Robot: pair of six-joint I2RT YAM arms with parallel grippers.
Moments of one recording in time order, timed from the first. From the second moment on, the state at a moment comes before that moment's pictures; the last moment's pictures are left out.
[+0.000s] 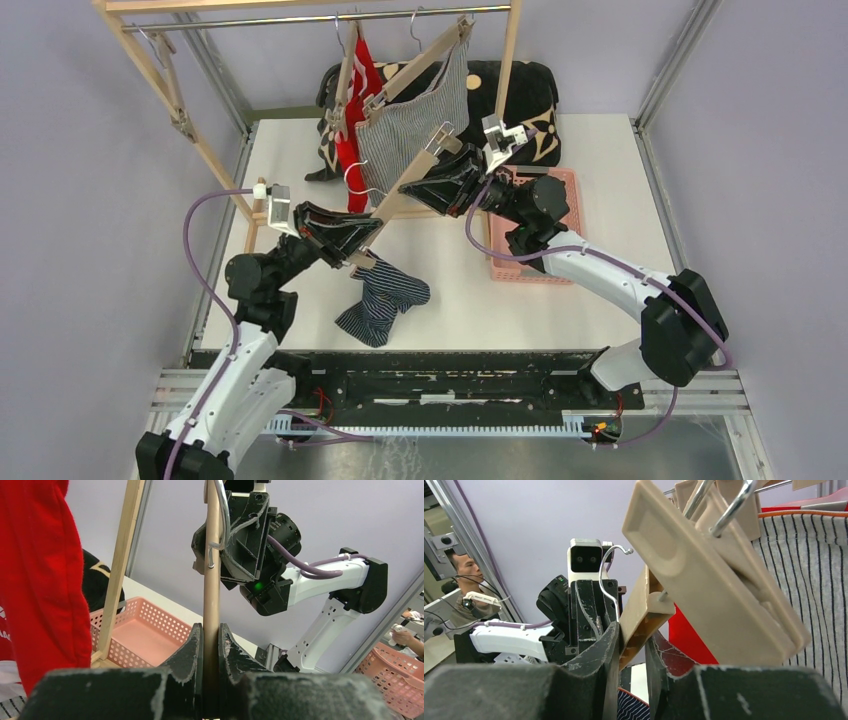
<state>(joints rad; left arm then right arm) -0.26 0.71 0.50 0.77 0.74 -0.77 0.70 1.45 1.01 1.04 -0.64 0.69</state>
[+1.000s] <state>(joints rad) -0.31 0.76 0.50 0.82 0.69 -0.77 0.71 1.49 1.05 1.04 -0.64 0.72</state>
